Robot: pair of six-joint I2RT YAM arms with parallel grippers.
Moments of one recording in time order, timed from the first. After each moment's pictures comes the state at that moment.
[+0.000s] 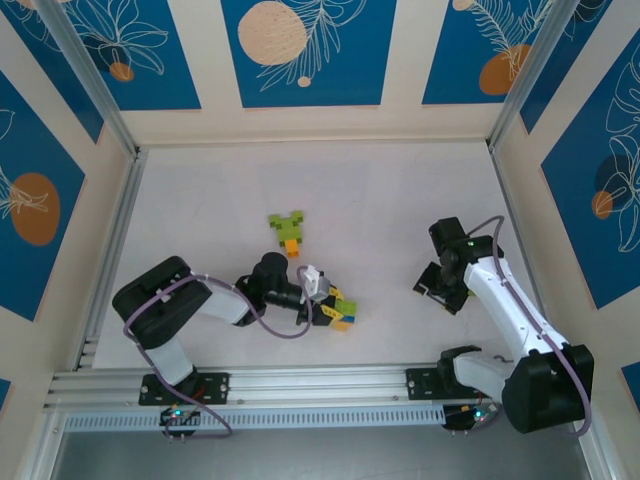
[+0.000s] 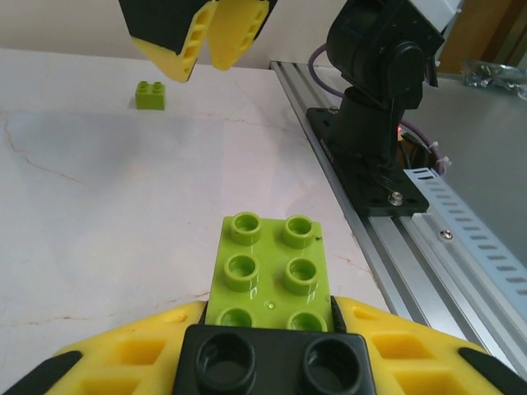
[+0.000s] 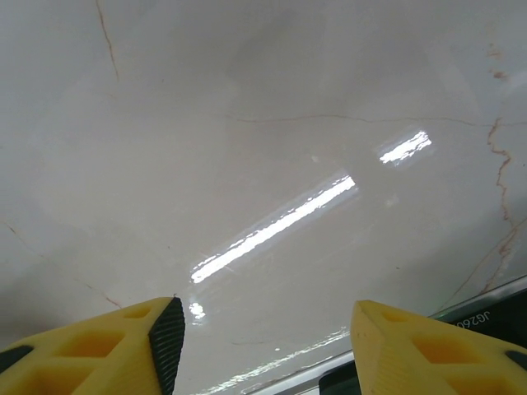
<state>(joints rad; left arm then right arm) -0.82 1.71 0.50 0.87 0.90 0.15 0.15 1.11 0.85 -1.23 -0.02 0.81</state>
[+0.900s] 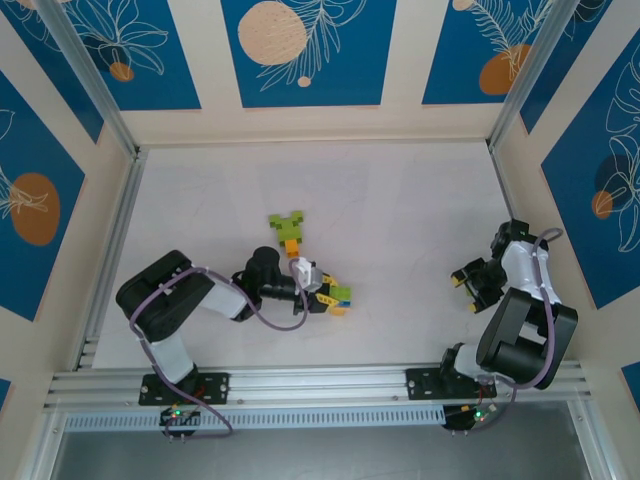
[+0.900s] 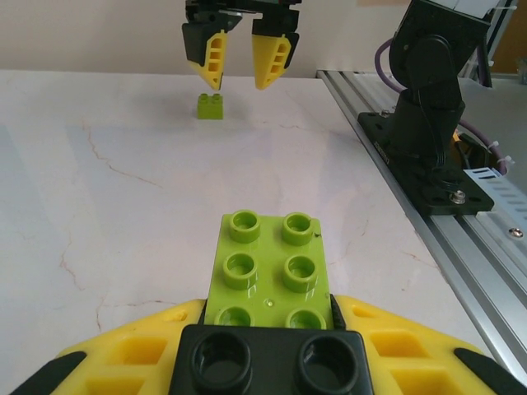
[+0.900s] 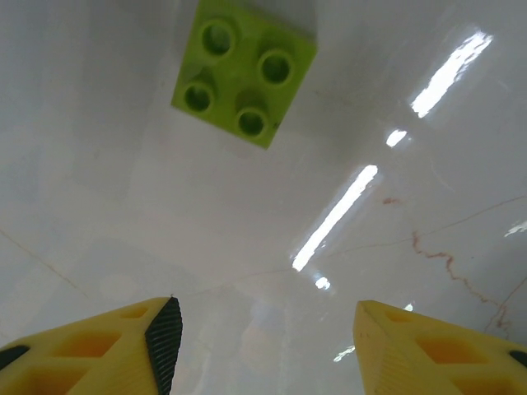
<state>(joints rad) -0.73 1.76 0.50 0.97 0.89 0.19 -0.45 1.35 0.84 -1.09 -0.17 0.68</state>
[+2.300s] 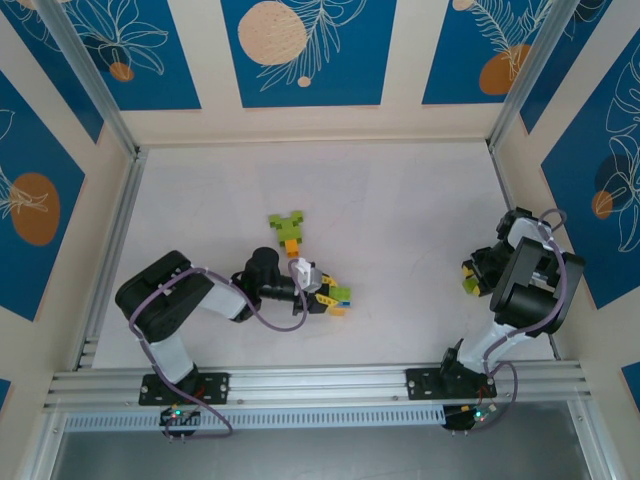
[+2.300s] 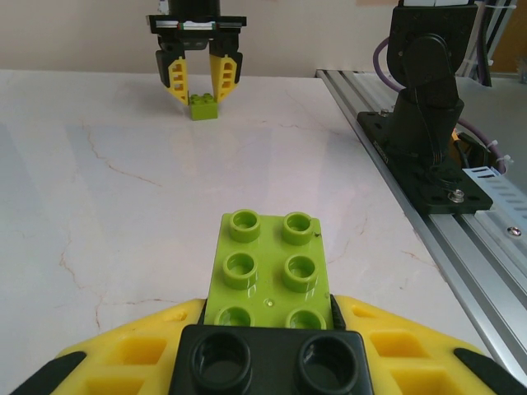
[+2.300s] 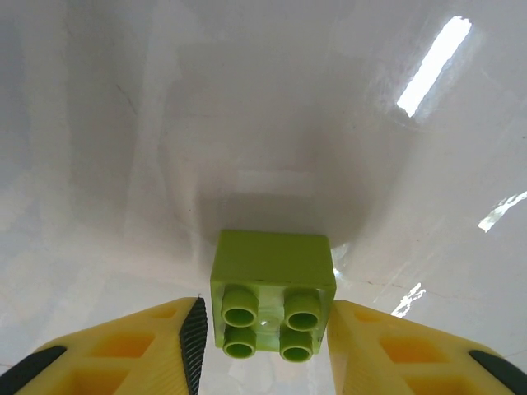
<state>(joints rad) -0.74 1.75 0.49 0.96 0.89 0.19 -0.47 1.67 1.01 -0.99 -0.13 0.76</state>
